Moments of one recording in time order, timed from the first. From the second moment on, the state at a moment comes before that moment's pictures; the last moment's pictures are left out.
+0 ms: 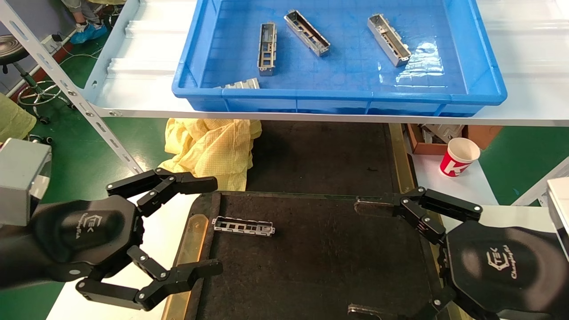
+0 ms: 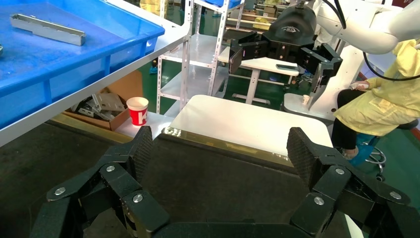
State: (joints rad) left arm -1.09 0.55 0.40 -1.23 0.63 1.42 -0.11; right arm 1.06 -0.59 -0.25 1.31 -0.74 -1.50 0.20
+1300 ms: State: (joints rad) left arm -1.09 0.55 0.40 -1.23 0.63 1.42 -0.11; right arm 1.07 -0.61 -0.28 1.28 -0.73 -1.50 0.19
